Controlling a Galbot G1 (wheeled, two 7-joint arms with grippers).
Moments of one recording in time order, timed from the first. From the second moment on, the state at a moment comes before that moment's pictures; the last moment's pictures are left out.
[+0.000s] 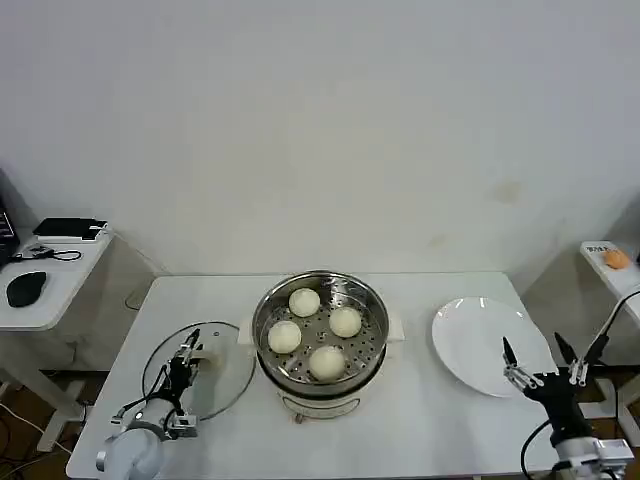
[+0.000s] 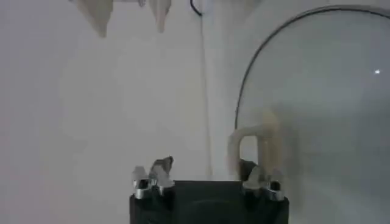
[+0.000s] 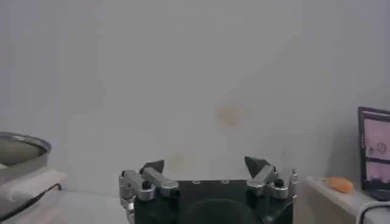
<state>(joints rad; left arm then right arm) 1.23 -1.14 -0.48 -1.47 1.21 -0.07 -0.10 -1.67 1.32 0.93 2.09 0.29 0.06 -0.16</state>
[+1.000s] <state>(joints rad) 1.40 -1.05 -0.64 -1.87 1.10 0.11 -0.07 -1.66 1.30 0.87 2.12 0.27 0.04 -0.18</state>
